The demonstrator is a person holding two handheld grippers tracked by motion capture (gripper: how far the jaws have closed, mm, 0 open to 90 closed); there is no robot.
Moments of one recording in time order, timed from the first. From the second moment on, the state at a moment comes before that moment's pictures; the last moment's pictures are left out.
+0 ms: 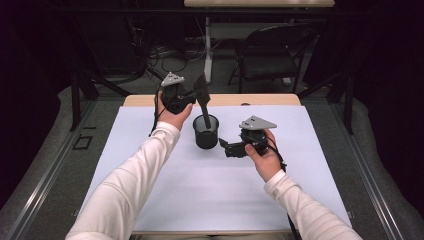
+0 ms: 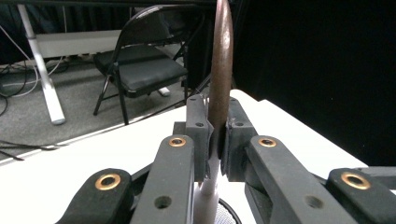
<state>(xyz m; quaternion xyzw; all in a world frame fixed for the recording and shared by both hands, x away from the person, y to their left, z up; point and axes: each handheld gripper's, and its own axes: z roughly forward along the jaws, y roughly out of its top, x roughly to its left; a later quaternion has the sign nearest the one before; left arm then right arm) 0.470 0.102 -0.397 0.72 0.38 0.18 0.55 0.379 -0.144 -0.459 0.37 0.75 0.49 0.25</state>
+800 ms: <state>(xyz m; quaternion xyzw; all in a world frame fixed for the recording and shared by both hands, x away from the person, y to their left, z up) 0.474 0.100 -0.433 0.73 0.40 0.17 0.53 0.381 -0.154 -0.460 0.37 0.75 0.48 0.25</state>
